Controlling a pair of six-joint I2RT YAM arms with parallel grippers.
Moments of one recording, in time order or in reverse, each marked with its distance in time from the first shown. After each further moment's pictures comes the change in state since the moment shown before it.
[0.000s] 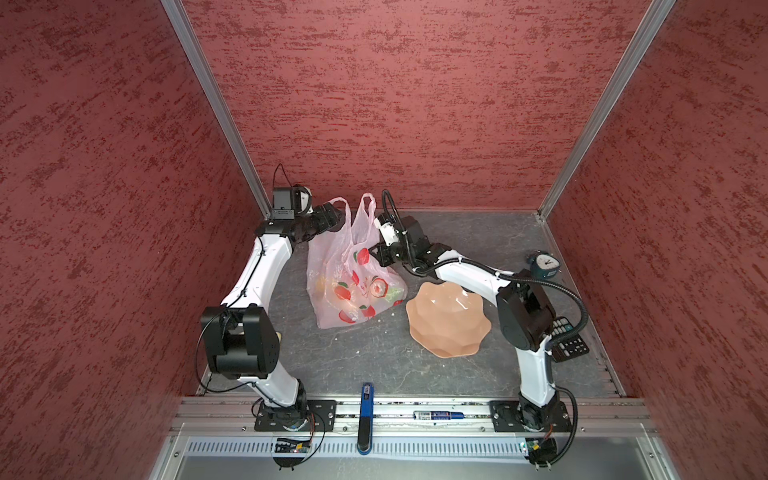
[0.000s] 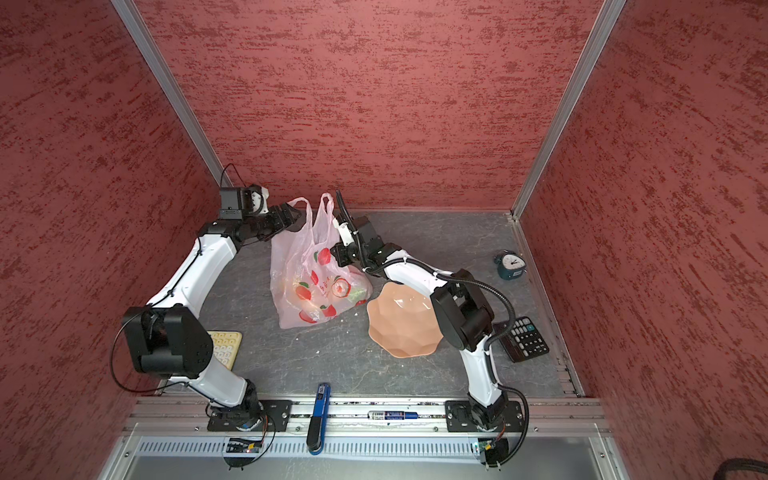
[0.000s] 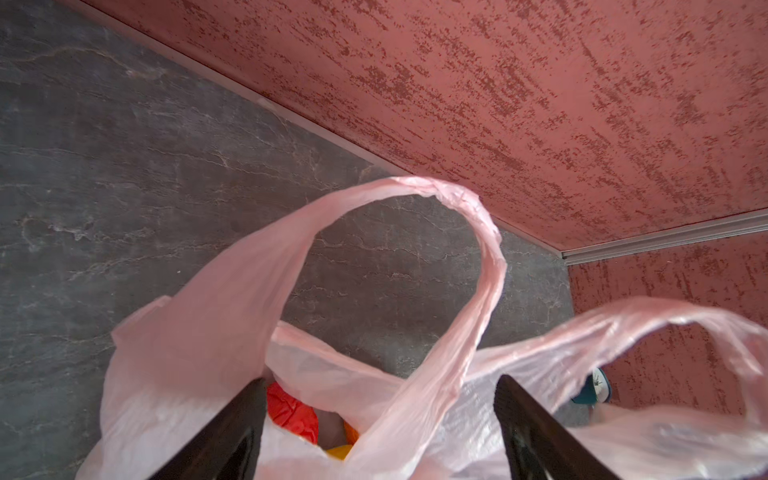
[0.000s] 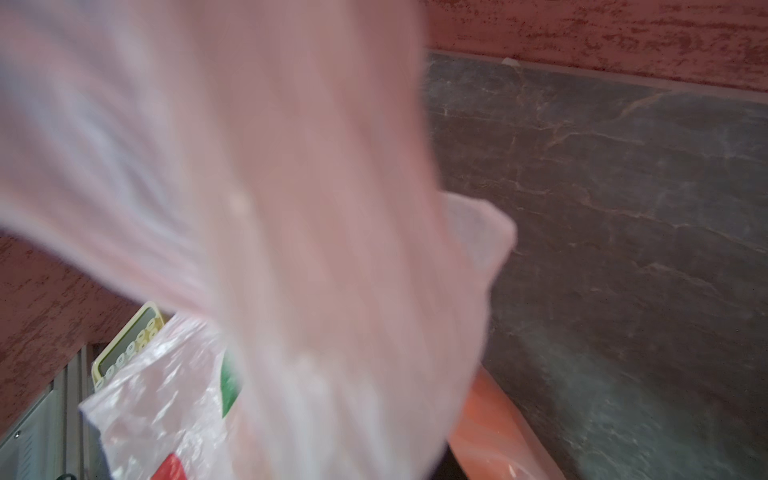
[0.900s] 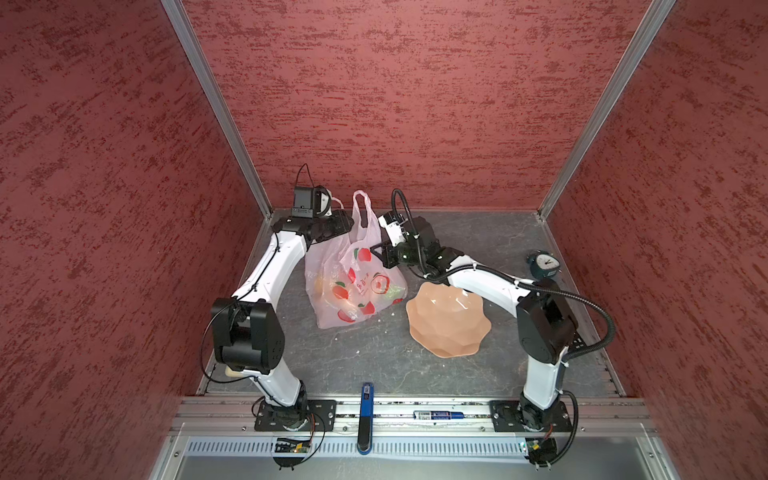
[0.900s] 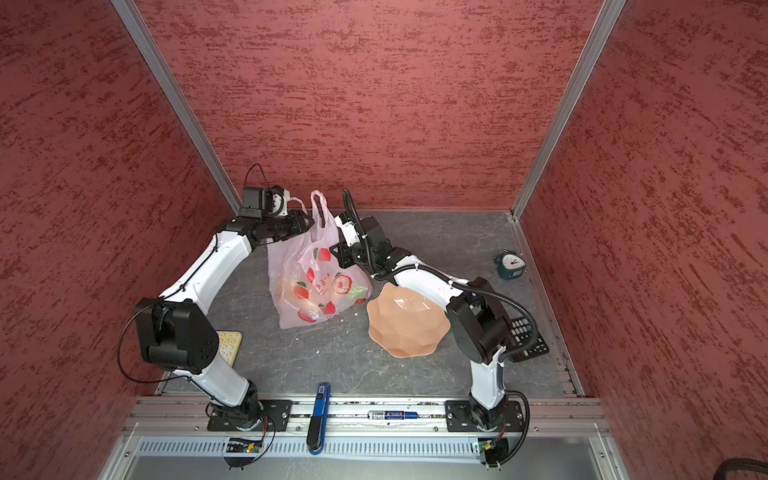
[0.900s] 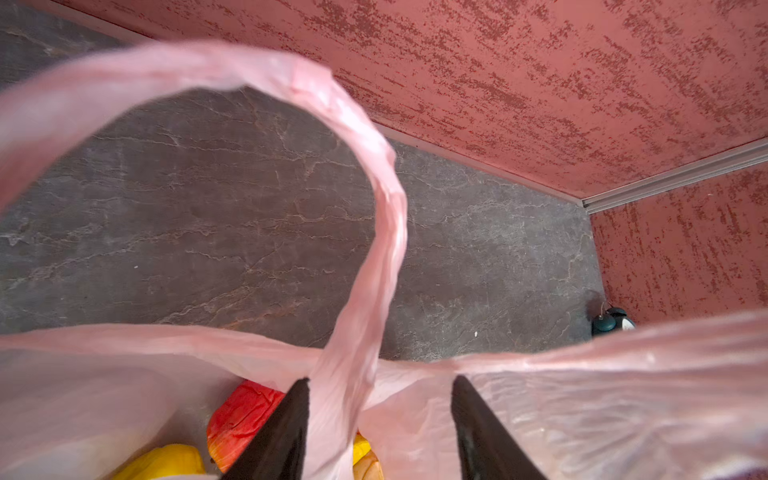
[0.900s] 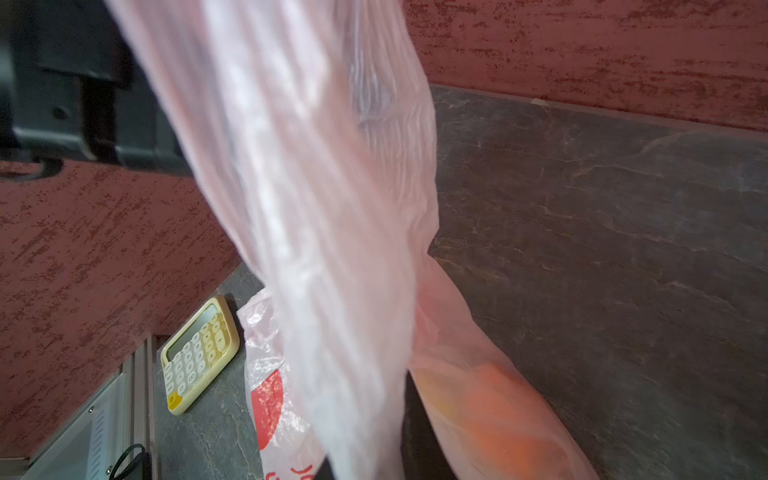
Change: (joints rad) left arm -0.108 0.011 0.003 -0.025 -0.059 0.066; right arm 0.006 -0.141 -0.128 0.097 -0.045 0.026
